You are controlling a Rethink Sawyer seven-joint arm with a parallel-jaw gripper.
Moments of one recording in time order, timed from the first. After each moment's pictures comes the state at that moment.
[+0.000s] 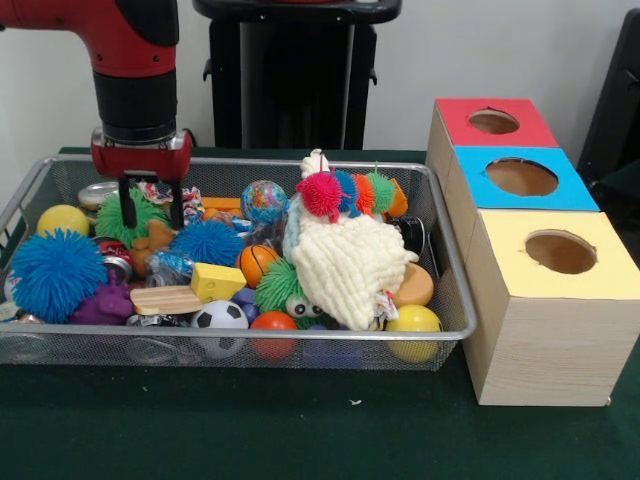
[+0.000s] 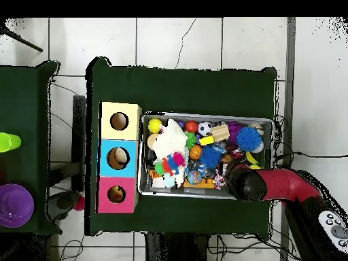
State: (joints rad) arm -0.88 -0.57 0.41 1.75 -0.76 0.45 1.80
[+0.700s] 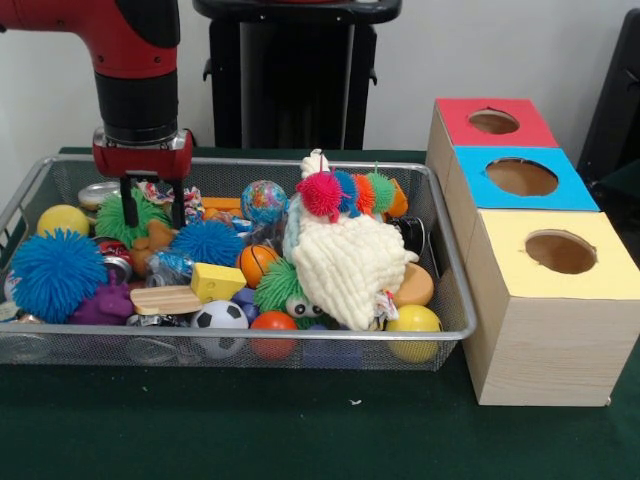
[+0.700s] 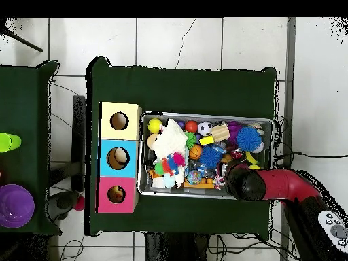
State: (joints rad) arm -0.88 -0.57 0.41 1.75 -0.76 0.45 1.80
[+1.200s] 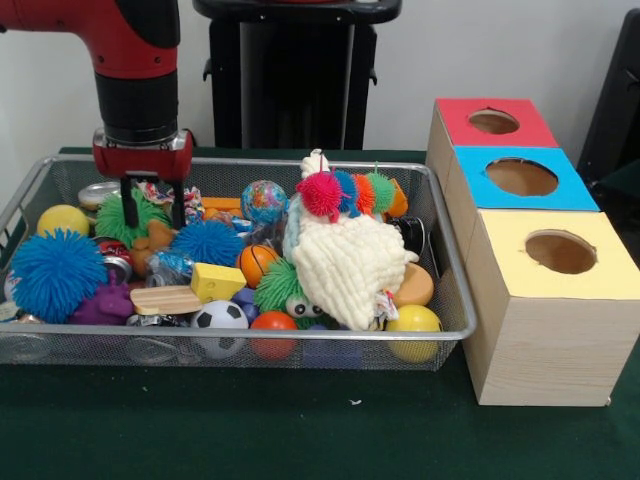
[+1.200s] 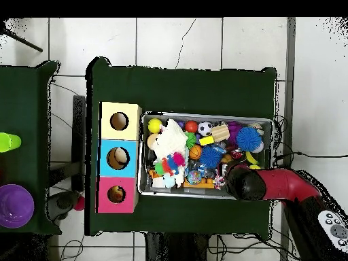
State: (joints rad) arm -0.88 -0.57 0.41 1.75 -0.76 0.45 1.80
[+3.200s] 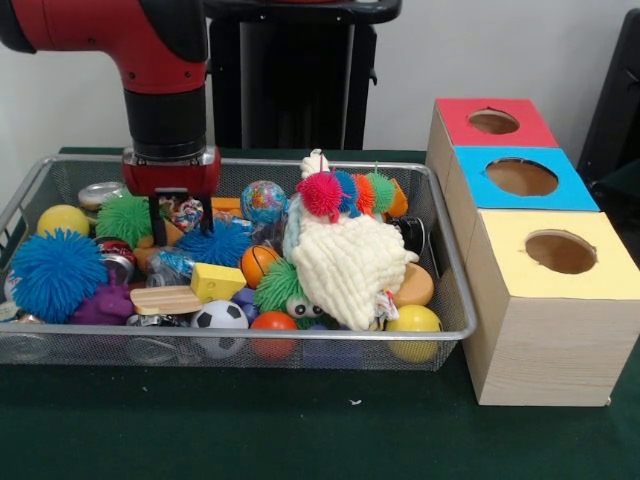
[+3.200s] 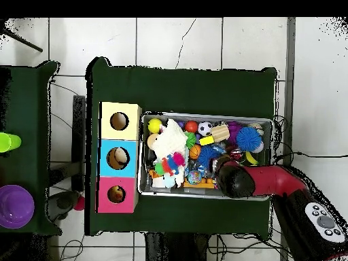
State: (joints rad) arm -0.84 -0.53 0.41 1.74 -0.75 0.38 1.80
